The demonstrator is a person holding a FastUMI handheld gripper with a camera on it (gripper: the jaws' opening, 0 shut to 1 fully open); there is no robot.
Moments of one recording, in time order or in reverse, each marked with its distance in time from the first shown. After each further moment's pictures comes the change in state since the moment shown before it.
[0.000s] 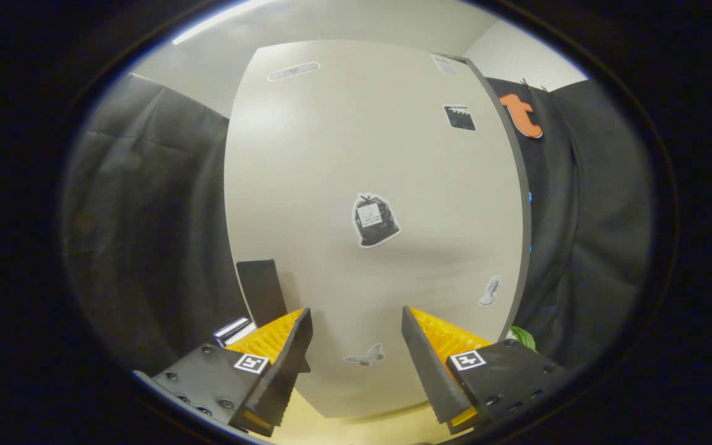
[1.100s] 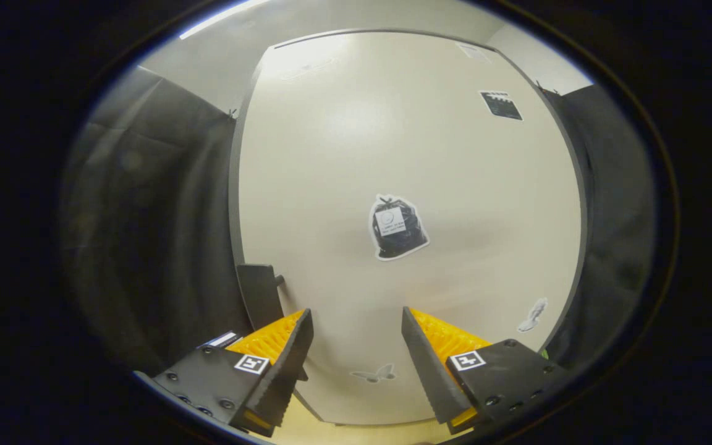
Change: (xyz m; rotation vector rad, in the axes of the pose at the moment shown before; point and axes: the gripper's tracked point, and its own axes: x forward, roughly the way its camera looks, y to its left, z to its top) arm 0.077 0.015 0.009 -0.023 -0.042 0.006
